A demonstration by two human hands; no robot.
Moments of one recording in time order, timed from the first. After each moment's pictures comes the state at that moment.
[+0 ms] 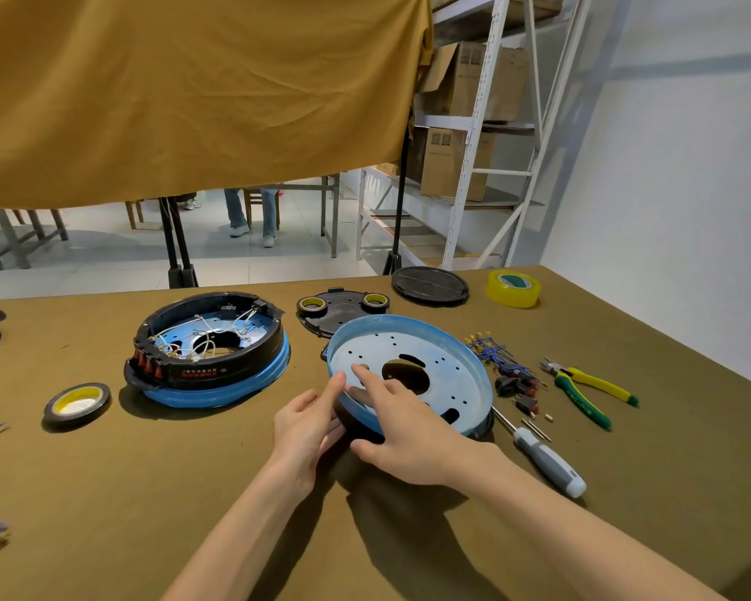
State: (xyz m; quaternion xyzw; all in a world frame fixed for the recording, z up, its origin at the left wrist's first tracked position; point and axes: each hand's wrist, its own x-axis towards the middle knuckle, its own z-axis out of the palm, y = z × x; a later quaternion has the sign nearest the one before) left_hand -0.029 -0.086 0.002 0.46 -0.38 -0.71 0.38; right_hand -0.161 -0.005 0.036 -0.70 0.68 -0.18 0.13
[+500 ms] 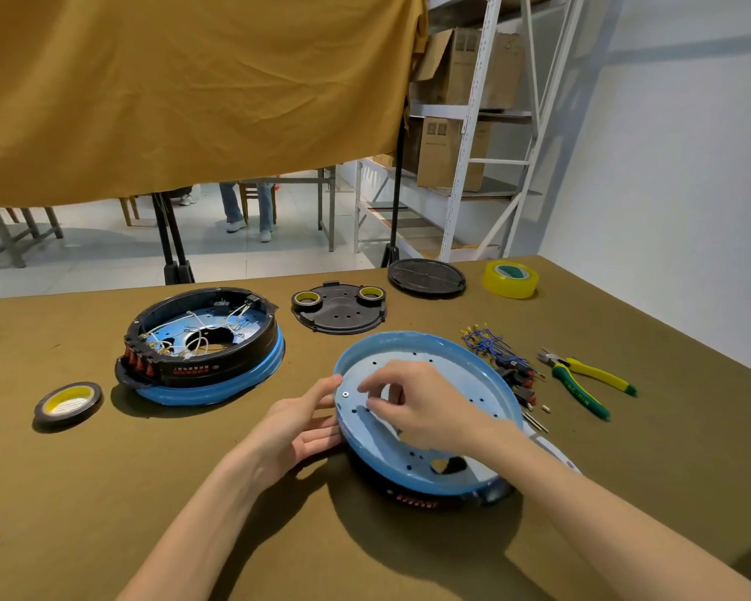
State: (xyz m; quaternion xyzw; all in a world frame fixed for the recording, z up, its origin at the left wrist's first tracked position) left_hand -0.014 -0.119 -0.011 0.41 -0.44 -0.76 0.22; right_hand -0.193 -0.013 0.043 -0.69 0.66 -0.27 0.11
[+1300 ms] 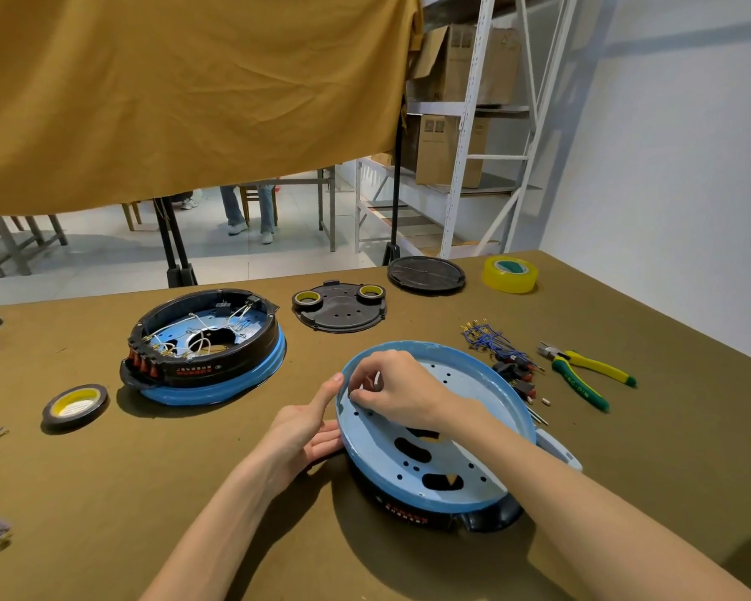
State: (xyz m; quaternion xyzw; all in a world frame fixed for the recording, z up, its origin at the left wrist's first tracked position) left_hand -0.023 -0.112 -0.024 0.43 -0.45 -0.74 0.25; right_hand -0.184 -0.041 0.041 -0.69 0.67 -0.25 0.12
